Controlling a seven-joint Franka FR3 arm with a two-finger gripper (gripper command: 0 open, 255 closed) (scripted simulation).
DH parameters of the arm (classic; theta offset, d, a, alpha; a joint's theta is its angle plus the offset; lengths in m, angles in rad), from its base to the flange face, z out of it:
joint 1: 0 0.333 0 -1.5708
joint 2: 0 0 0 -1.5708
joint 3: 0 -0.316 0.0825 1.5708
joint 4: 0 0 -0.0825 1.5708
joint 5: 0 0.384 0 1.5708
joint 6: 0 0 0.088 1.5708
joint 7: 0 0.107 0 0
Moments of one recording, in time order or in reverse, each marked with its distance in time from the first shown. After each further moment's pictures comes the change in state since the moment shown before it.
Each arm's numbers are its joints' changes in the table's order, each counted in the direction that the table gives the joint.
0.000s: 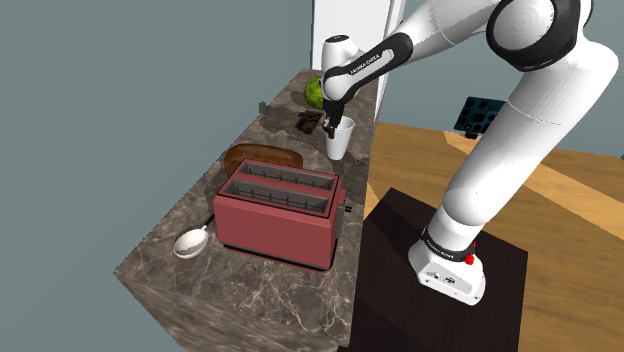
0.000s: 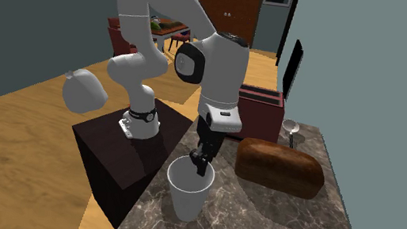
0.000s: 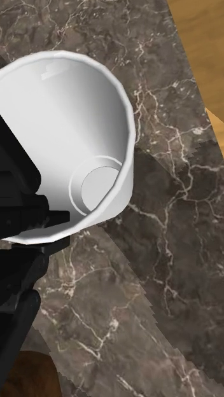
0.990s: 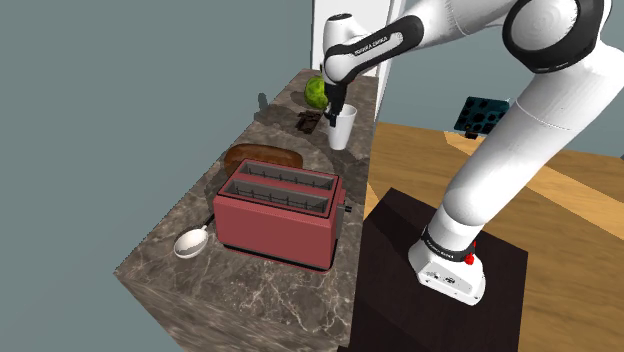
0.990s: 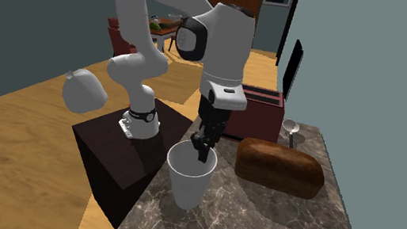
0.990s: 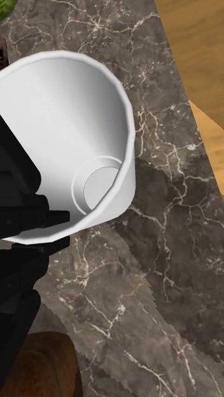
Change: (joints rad) arm 0.003 -0.066 -0.003 -0.069 0.012 -0.135 -0.021
